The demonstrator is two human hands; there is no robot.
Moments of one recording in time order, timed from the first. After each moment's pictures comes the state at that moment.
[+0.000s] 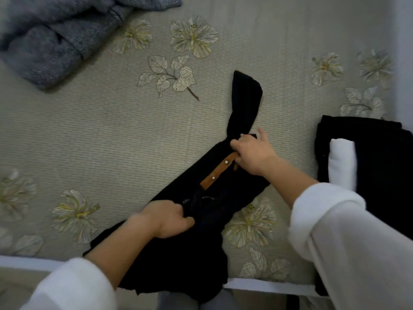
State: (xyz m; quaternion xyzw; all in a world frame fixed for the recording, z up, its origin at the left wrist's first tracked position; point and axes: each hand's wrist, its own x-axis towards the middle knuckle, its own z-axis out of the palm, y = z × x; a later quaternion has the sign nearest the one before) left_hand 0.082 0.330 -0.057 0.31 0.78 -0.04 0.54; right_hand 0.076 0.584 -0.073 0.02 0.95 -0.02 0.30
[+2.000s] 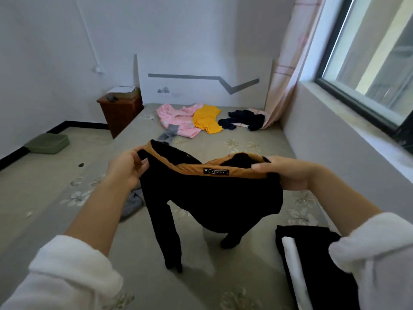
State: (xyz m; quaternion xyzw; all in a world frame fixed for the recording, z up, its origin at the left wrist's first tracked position) left_hand 0.009 0.301 0.371 -0.11 0.57 0.81 0.12; right_hand 0.149 0.620 0.379 -0.01 0.70 -0.66 0.27
